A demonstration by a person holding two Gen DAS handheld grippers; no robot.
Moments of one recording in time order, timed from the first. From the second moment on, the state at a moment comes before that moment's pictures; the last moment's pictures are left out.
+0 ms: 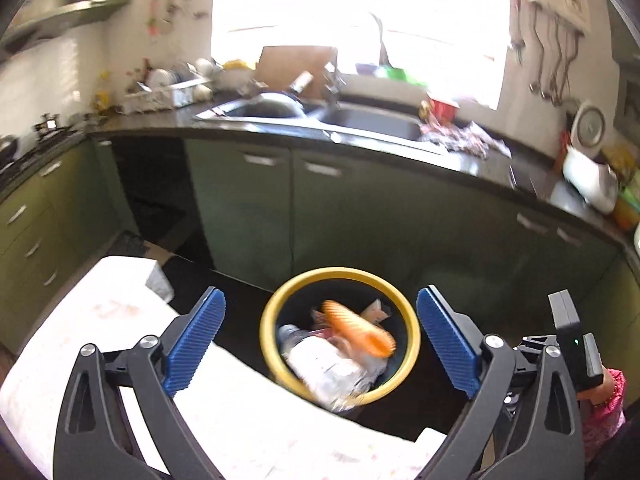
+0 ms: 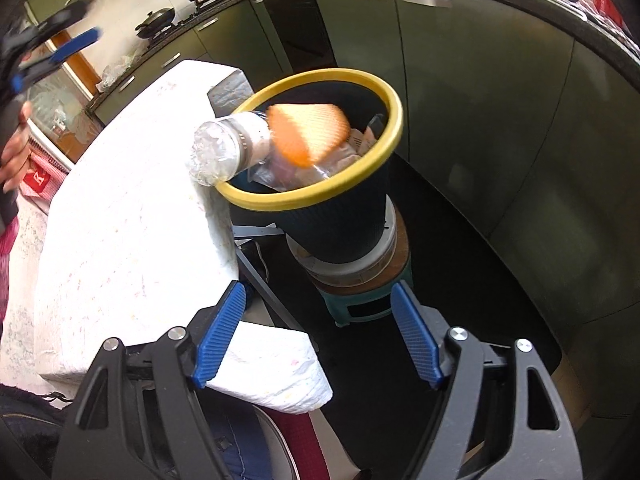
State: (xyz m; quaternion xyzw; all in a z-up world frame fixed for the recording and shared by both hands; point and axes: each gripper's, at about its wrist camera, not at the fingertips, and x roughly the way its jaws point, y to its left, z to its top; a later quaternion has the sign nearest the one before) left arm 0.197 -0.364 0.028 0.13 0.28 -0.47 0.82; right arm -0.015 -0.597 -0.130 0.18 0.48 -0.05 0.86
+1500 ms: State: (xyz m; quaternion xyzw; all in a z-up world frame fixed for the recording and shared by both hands) left arm 0.005 0.009 0.023 0.01 0.25 -0.02 0.97; right arm -0.024 -0.459 -0.018 0.00 0.32 -0.05 0.94
